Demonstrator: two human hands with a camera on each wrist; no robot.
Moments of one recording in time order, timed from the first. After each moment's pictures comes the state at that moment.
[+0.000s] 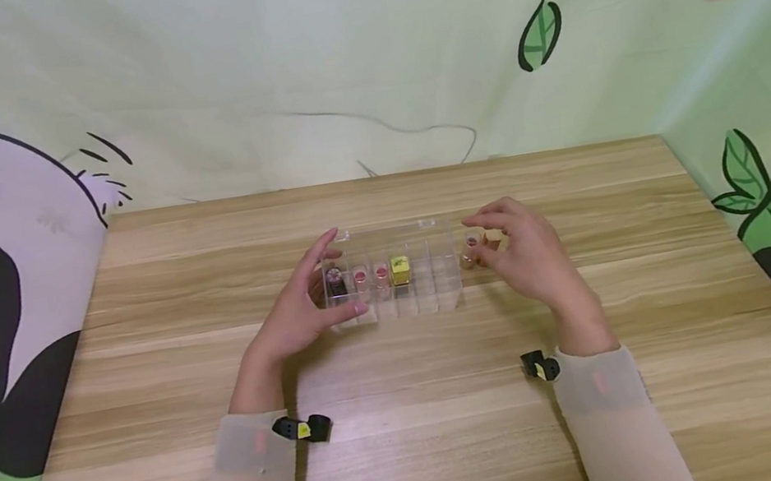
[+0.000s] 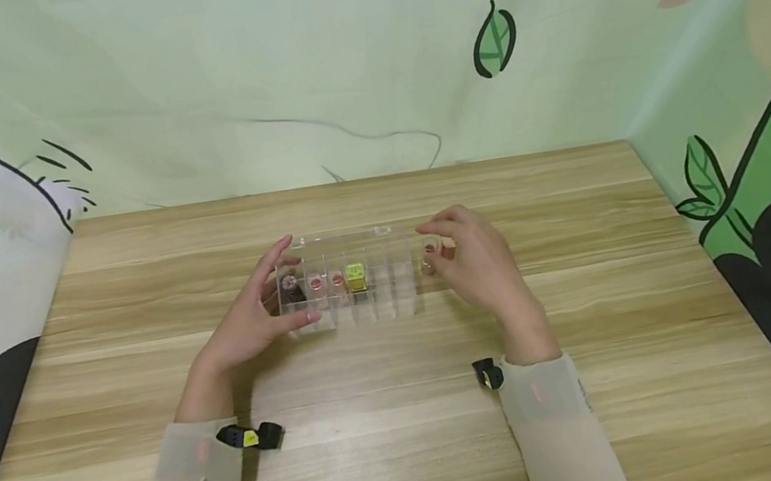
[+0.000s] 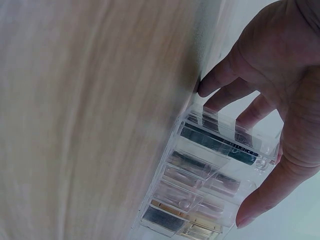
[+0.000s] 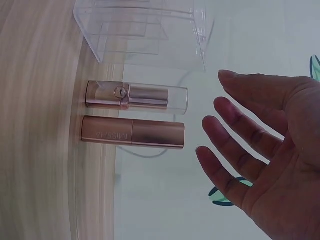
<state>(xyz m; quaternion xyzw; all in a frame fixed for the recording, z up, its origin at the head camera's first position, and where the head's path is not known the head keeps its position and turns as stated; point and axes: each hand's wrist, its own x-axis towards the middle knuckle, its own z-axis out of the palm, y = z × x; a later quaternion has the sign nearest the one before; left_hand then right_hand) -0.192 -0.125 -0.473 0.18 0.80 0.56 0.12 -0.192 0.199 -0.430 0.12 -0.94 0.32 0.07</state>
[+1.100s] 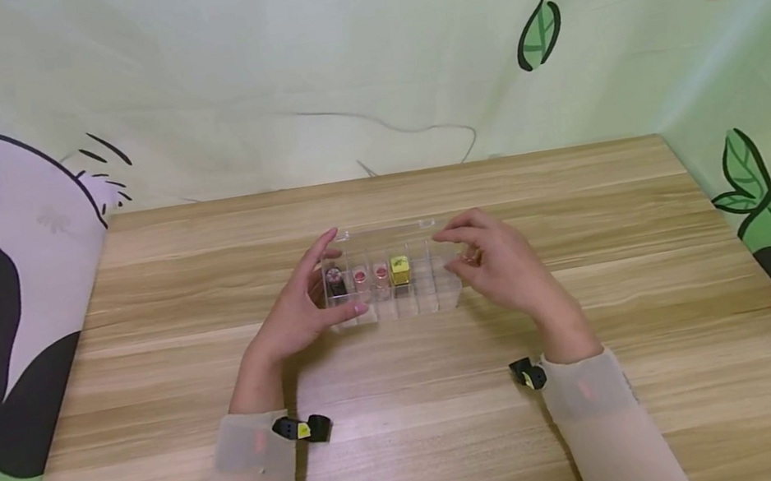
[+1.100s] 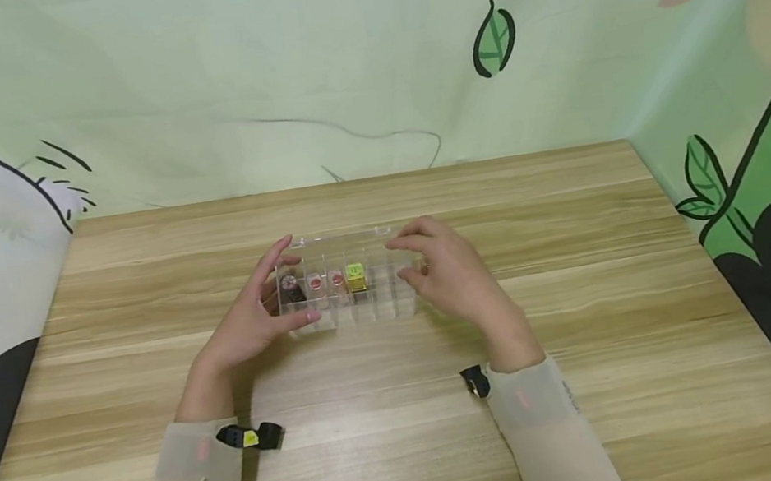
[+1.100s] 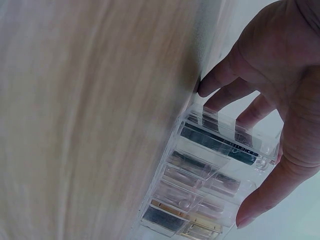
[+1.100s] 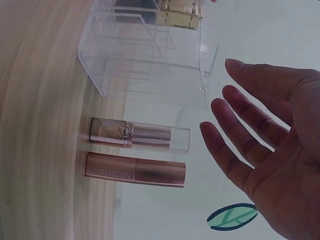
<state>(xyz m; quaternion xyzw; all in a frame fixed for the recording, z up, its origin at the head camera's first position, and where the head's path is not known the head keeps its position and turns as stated) -0.195 -0.125 -0.477 0.18 0.80 0.56 0.12 -0.186 0.177 -0.433 0.21 -0.92 0.33 0.05</state>
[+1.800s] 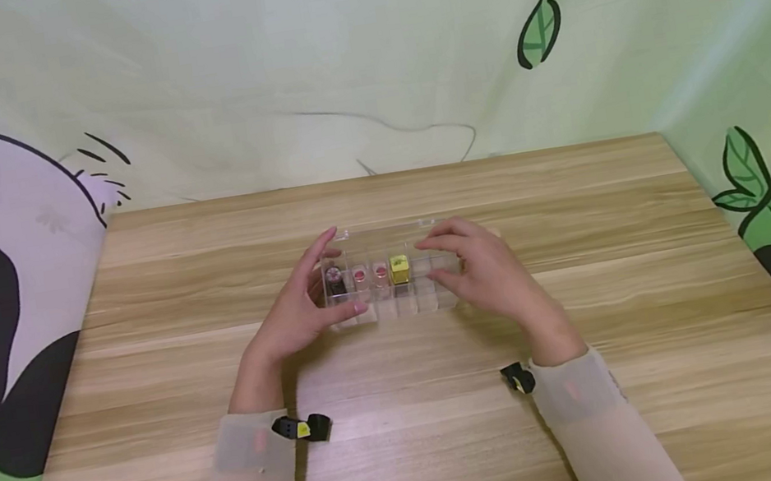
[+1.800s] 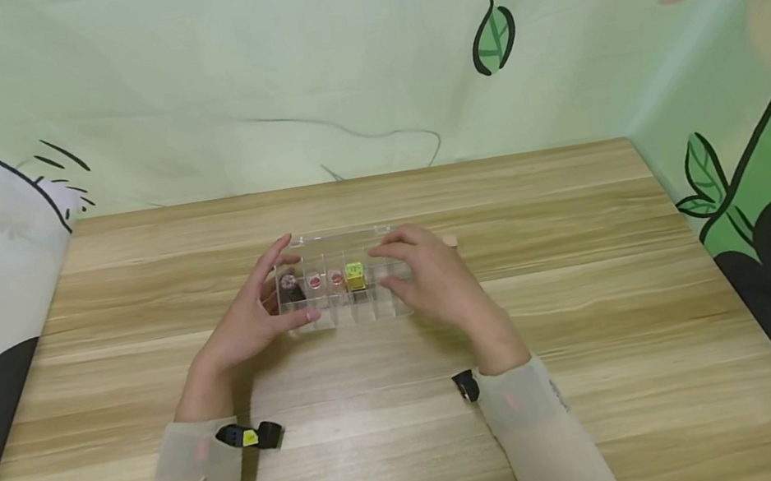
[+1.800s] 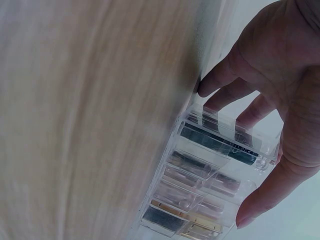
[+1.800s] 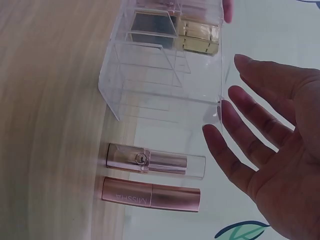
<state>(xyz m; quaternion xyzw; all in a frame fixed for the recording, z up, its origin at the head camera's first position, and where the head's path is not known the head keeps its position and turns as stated) -0.195 -0.125 -0.477 0.18 0.80 0.56 0.13 -0.188 0.160 -0.441 0.24 -0.92 0.31 0.05</state>
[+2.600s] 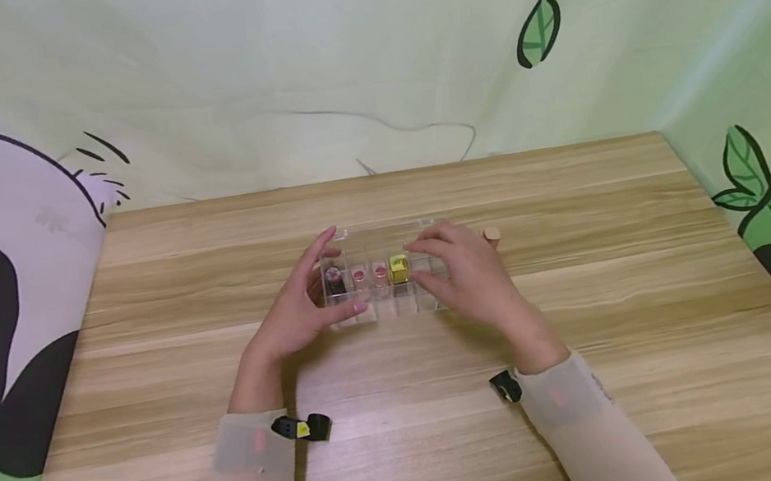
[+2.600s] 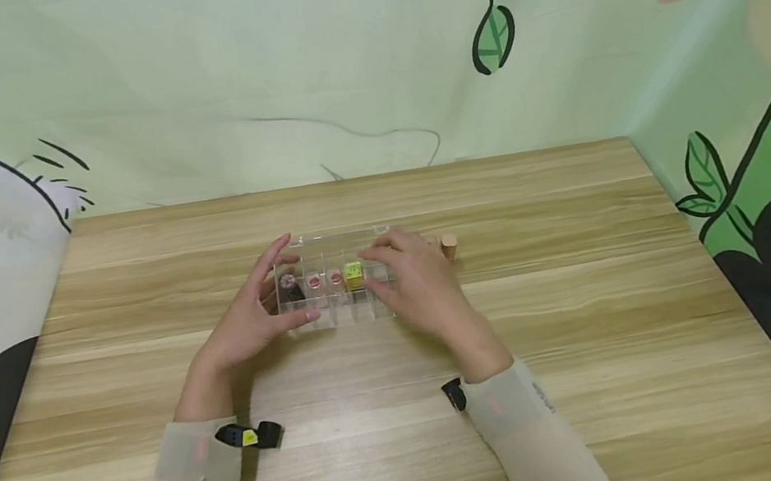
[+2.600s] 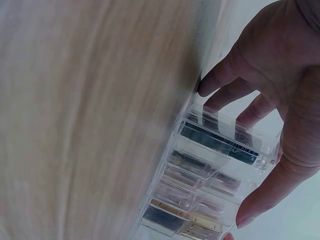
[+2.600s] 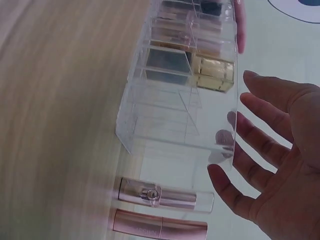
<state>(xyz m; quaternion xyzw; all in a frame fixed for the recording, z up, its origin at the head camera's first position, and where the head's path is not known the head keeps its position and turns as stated) -0.195 -0.125 -0.476 0.18 0.80 0.56 0.12 -0.186 0.140 -0.450 0.23 -0.93 0.26 0.08</state>
